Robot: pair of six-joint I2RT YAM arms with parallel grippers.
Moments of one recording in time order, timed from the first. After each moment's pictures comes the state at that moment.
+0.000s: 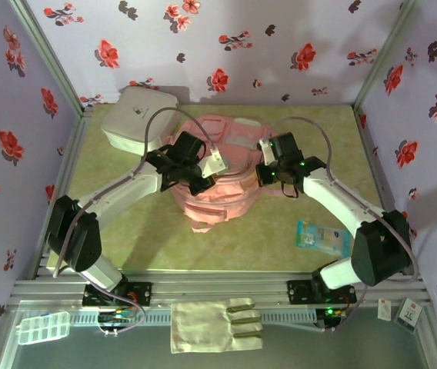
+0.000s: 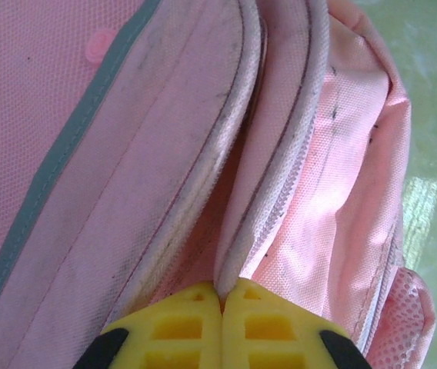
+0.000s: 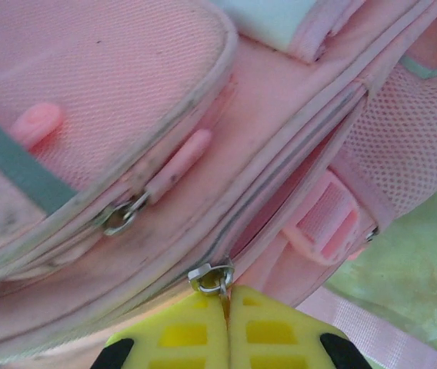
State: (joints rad) left arm -0.70 1.59 1.28 -0.65 0.23 0.48; right arm 0.44 1.44 1.07 -0.54 -0.11 0.12
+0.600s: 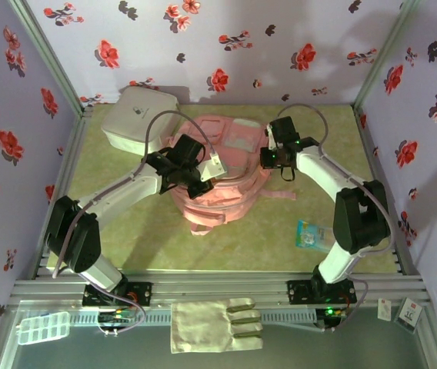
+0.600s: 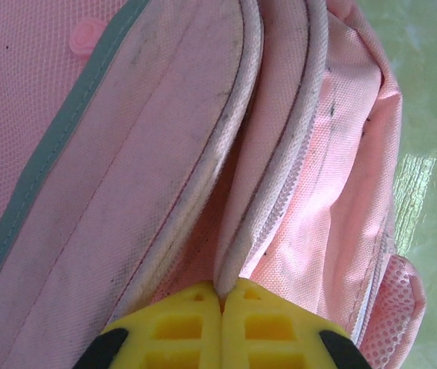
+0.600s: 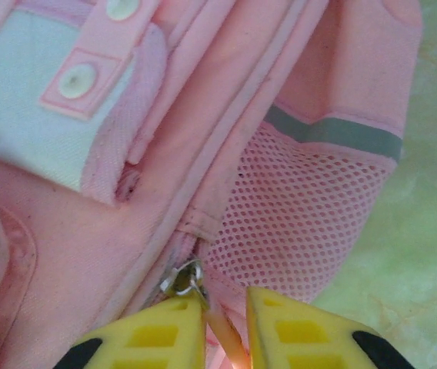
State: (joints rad) left arm -0.70 1.59 1.26 -0.67 0.23 0.50; right arm 0.34 1.69 1.28 -0.58 -0.05 0.24
